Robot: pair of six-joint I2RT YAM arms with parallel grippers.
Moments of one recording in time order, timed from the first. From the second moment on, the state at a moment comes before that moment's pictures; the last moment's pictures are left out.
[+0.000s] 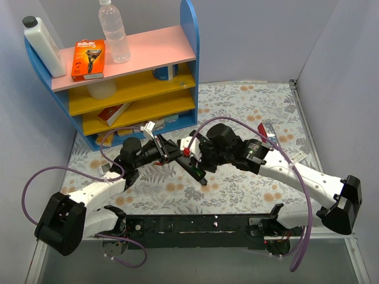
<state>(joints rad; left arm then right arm) -0.48 1.14 0.43 0.61 0.60 -1.29 1.00 1.25 1.15 -0.60 -0.32 -0.45</state>
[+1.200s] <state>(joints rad) -0.49 0.87 0.27 0.17 0.10 -0.98 1.00 1.40 0.88 -0.53 -0.03 0.18</state>
